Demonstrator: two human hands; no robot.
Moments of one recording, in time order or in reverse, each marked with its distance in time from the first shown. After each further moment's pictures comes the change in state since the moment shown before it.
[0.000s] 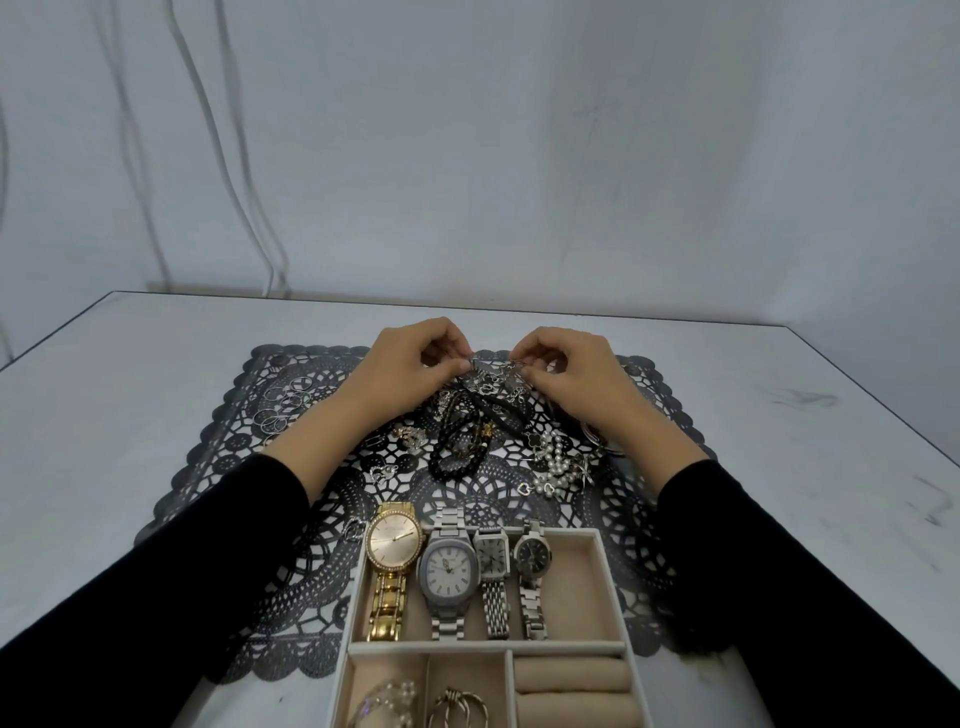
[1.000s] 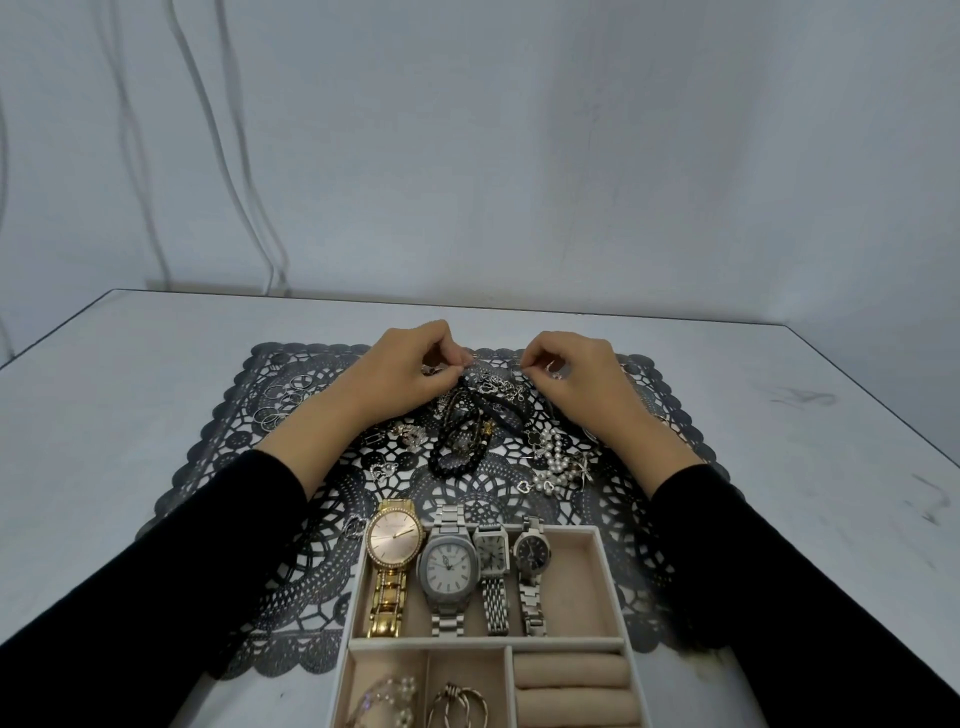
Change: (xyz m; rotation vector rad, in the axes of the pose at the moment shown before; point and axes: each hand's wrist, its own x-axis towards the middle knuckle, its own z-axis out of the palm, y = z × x) left_hand -0.001 -0.008 -0.005 0.022 -0.128 0.043; right_hand -0.007 0.007 0.000 -0.151 0.071 -0.176
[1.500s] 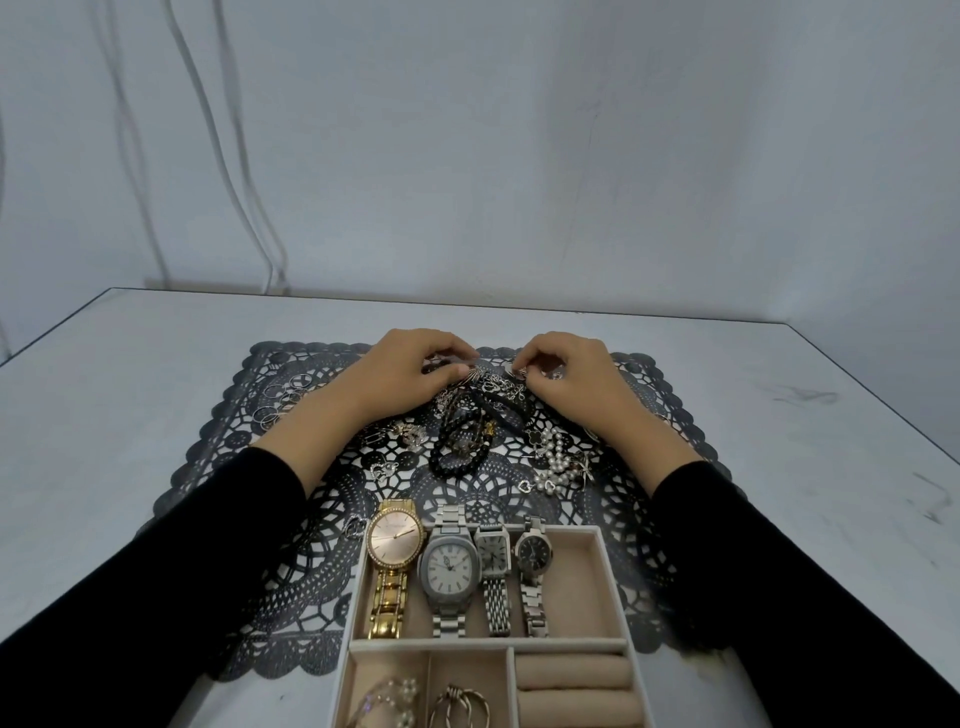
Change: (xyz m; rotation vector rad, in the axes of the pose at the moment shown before) left_hand 0.005 -0.002 0.000 0.162 -0.049 0.017; right_hand 0.003 -0.001 0.004 0.081 -0.045 0.107
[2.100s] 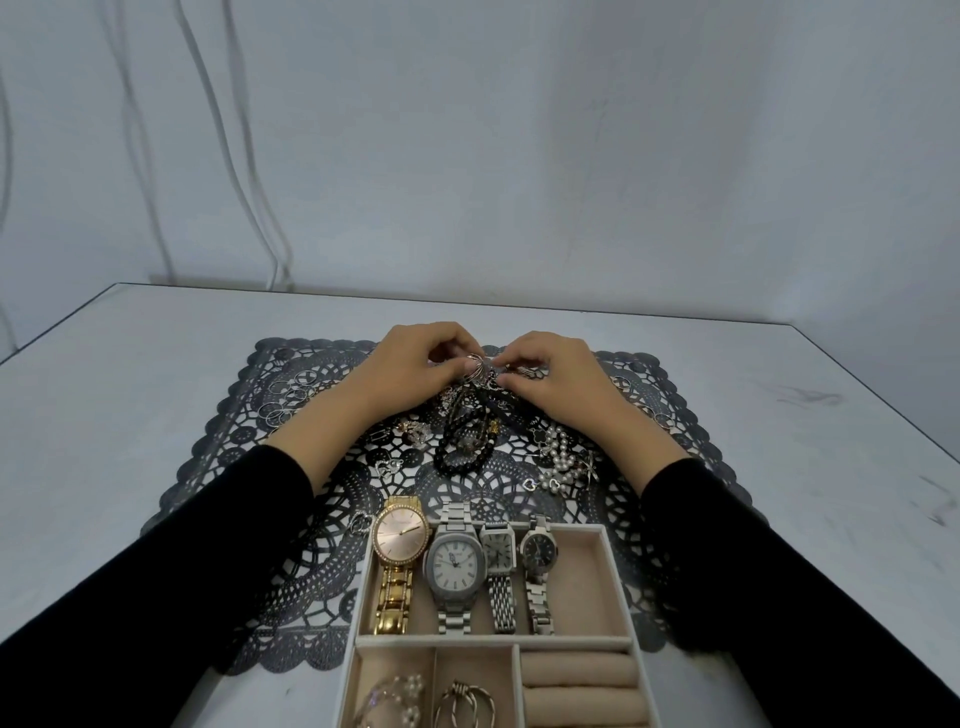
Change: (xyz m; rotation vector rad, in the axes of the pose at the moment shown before) left_hand -0.001 0.006 0.003 -0.127 0.084 -0.061; right_hand 0.006 -0.009 0.012 0.015 -0.086 -0.027
